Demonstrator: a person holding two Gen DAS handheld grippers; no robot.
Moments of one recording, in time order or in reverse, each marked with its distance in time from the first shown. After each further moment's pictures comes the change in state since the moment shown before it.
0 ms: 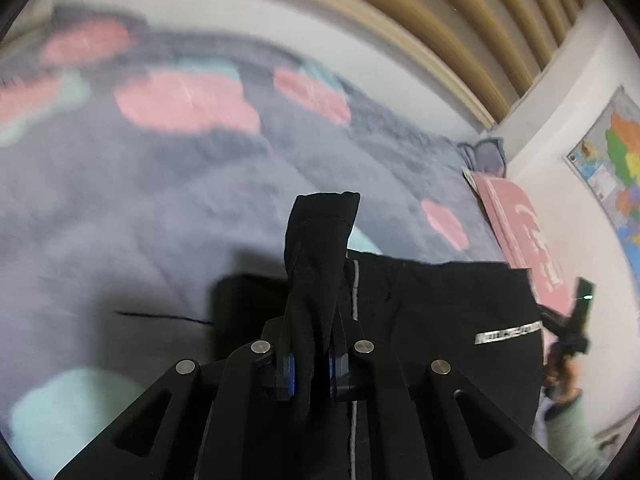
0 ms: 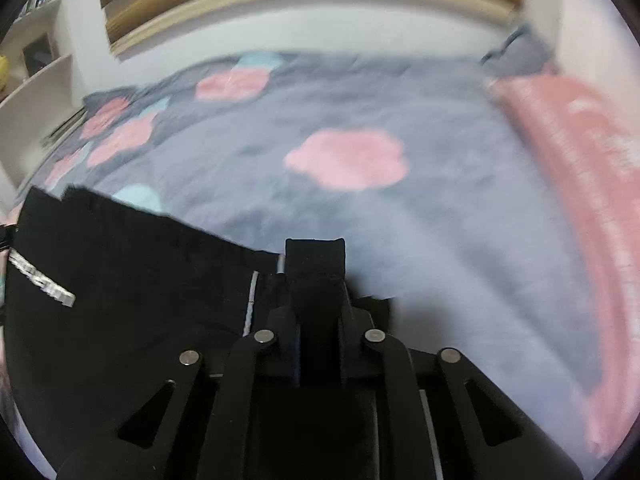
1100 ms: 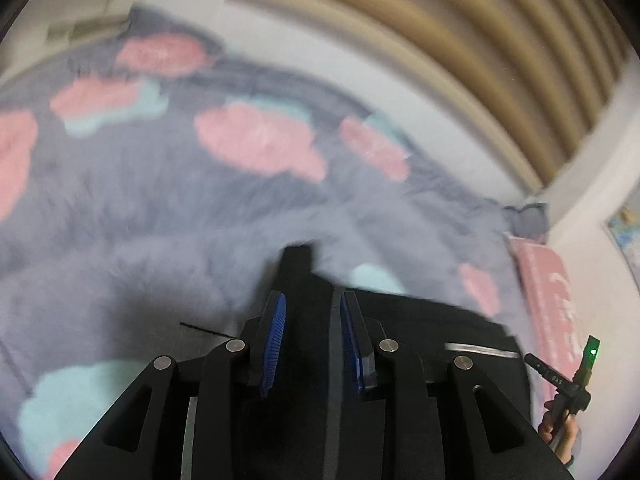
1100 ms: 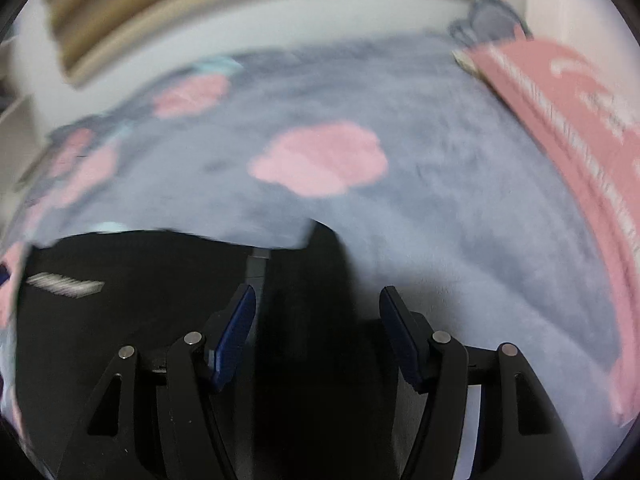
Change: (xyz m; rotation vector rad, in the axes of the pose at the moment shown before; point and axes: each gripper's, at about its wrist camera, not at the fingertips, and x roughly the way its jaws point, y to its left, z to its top) left arm -0.038 0.003 0.013 -0.148 -0.134 0.143; right arm 0.013 -0.001 0.017 0.120 0.037 0.015
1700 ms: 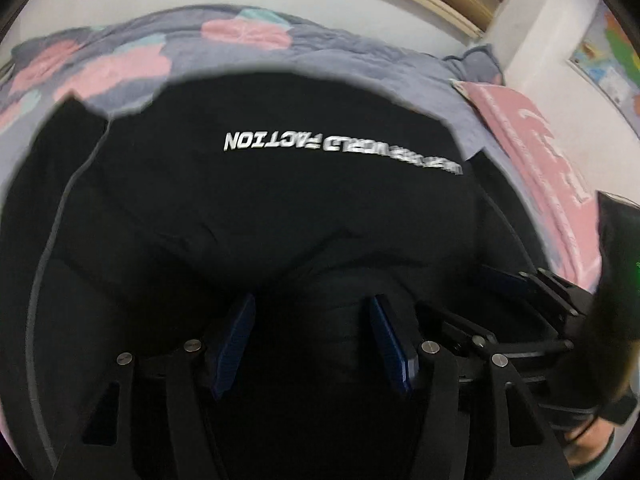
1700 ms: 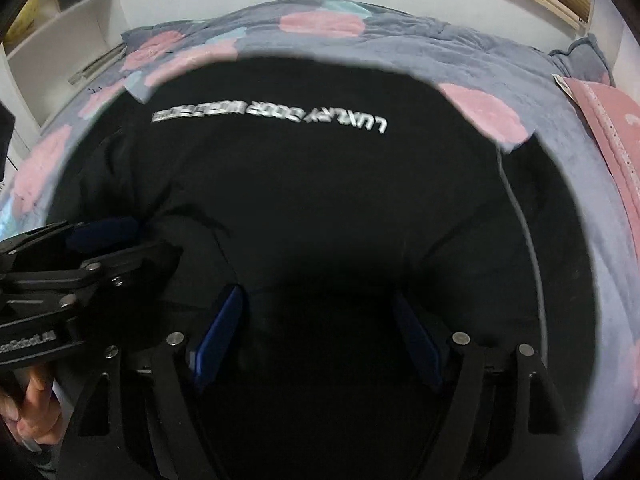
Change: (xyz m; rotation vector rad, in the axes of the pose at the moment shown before) left arm 0.083 -0.142 -0.138 0.302 0.299 -0.009; right arm 0.009 0.160 -0.091 -0.220 0.155 0.070
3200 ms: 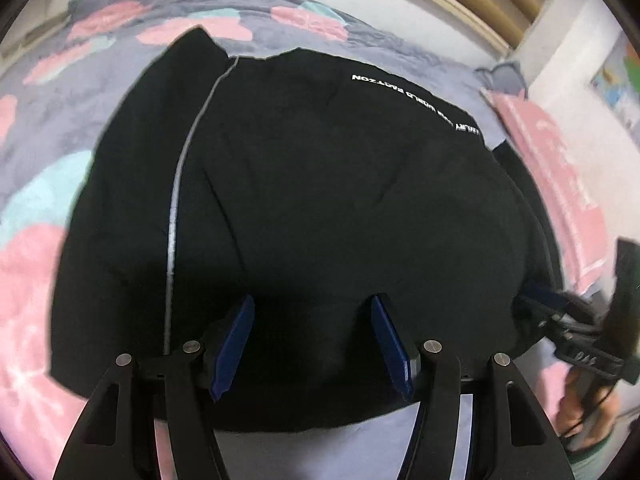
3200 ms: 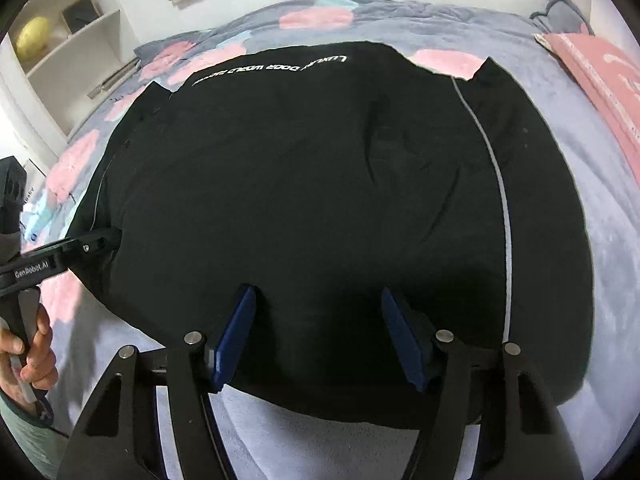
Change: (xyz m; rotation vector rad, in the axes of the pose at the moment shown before) left arm -0.081 0.048 -0.081 -0.091 0.016 0.079; right arm -0.054 -0.013 -0.080 0.078 0.008 0.088
